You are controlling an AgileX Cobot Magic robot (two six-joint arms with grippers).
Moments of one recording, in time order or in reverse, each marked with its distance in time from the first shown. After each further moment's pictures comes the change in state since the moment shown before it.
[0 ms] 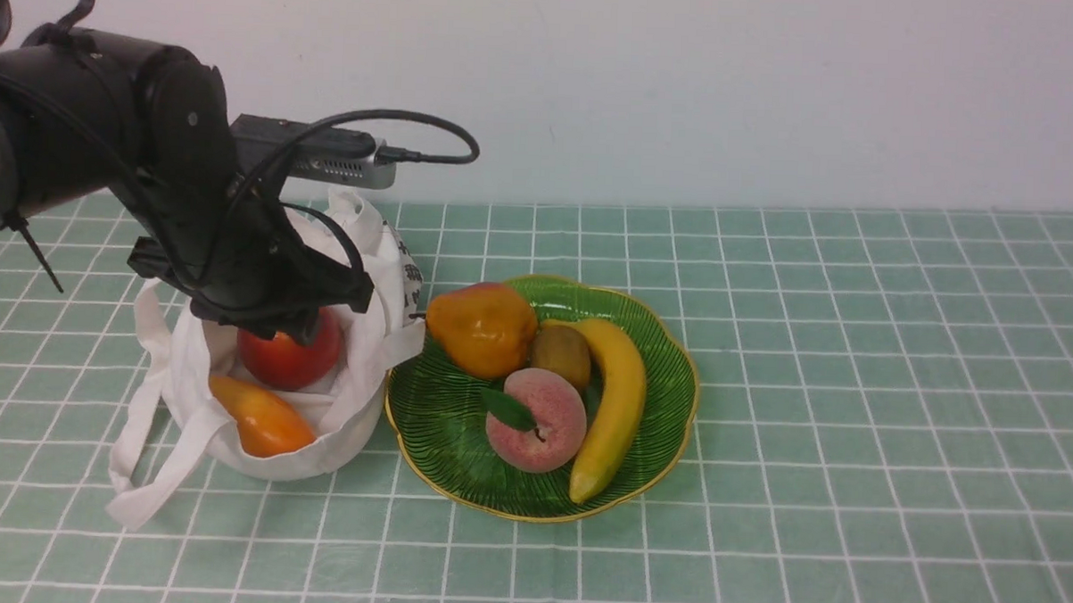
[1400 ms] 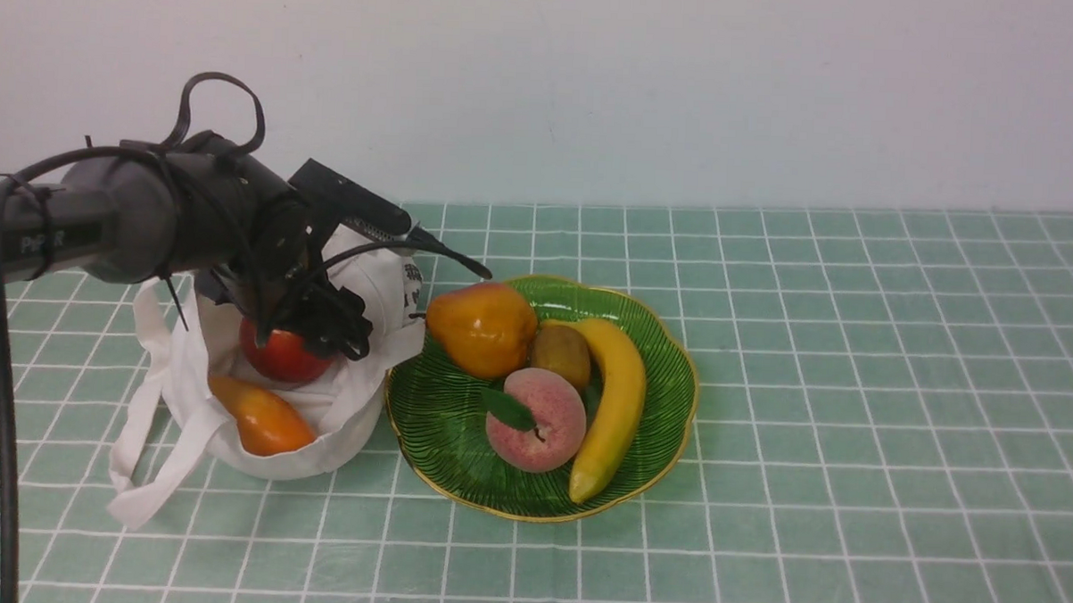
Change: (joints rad) right arm 0.000 0.000 0.000 0.000 0.000 0.000; left arm -0.001 0.264 -0.013 0.416 -0.284 -0.087
